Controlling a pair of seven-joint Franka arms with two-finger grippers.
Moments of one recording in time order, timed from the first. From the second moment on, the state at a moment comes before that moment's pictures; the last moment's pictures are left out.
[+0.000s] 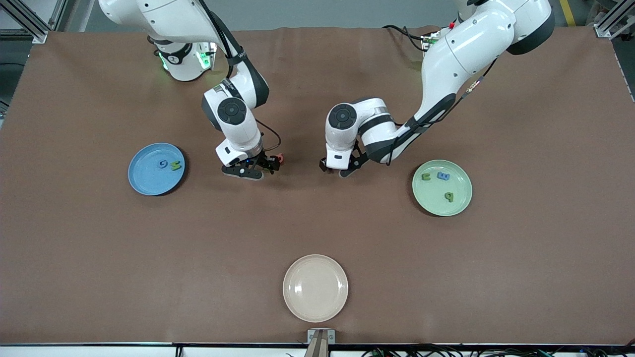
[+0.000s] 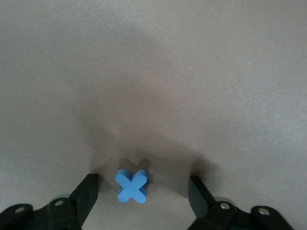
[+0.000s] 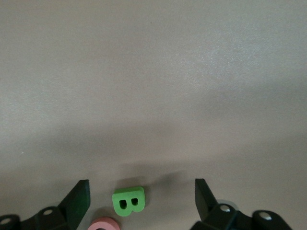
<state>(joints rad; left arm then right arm) -0.14 0.83 -0.73 -1.84 0.66 2.34 -1.87 0.73 0.40 -0.12 -2.19 0.04 2.63 0.79</state>
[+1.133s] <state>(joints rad) -0.11 0.81 -0.74 -1.84 0.66 2.34 -1.80 0.77 0.45 -0.12 -2.19 0.04 2.67 0.81</state>
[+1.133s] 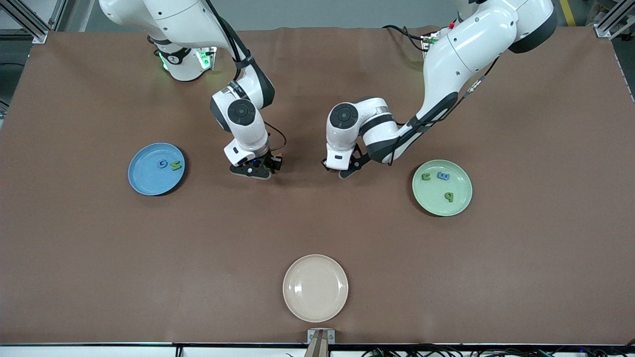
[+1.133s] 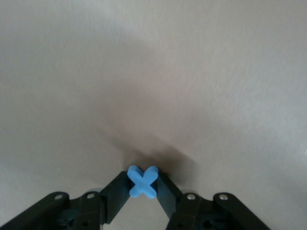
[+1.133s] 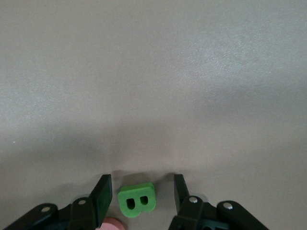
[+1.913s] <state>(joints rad) 0.56 0.76 -1.14 -2.01 0.77 2.10 -1.35 0.78 0.47 -0.12 -2.18 0.04 2.67 0.82</state>
